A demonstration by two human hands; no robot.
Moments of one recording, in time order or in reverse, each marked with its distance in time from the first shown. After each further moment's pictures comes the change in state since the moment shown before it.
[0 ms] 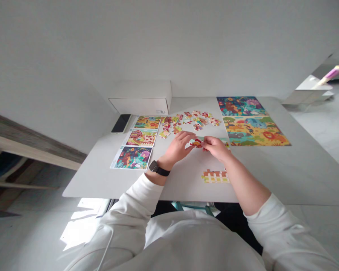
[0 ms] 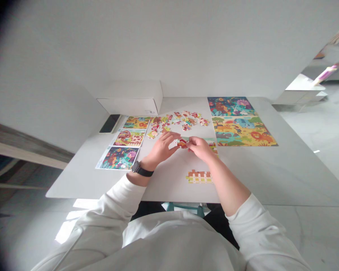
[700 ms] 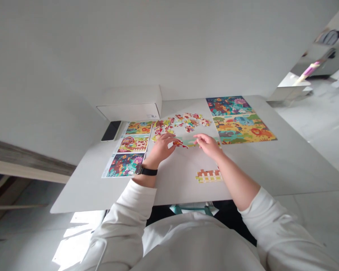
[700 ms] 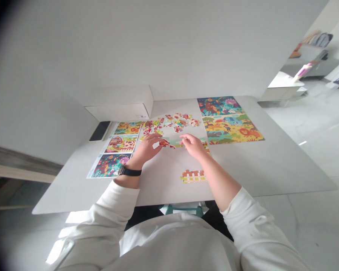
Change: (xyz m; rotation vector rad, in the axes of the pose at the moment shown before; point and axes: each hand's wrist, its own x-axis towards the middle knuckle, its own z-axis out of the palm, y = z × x) left_hand -0.012 -0.046 -0.011 0.101 -0.102 -0.196; right_hand 0.002 -0.006 -0.006 -0.132 0.160 -0.020
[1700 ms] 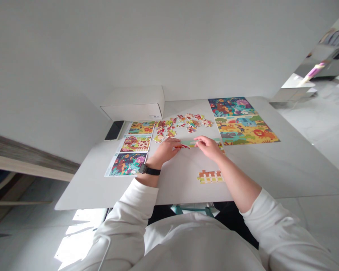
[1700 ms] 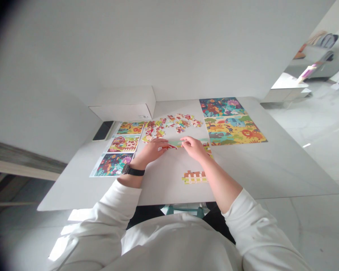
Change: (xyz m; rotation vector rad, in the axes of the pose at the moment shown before) left_hand -0.001 -0.002 0.010 0.026 -0.175 0.013; right_hand -0.001 0.006 0.004 -0.104 -0.032 -0.026
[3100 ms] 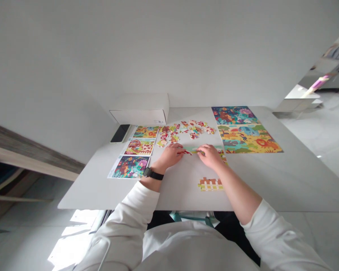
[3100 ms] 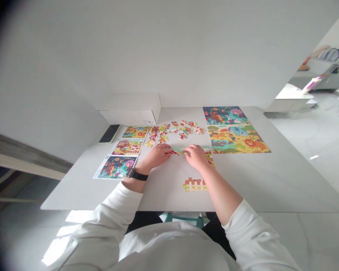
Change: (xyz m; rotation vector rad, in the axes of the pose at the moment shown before) left_hand 0.004 -0.001 0.009 0.022 -0.019 -0.023; right_hand 0.005 0.018 0.006 -0.538 0.042 -0.271
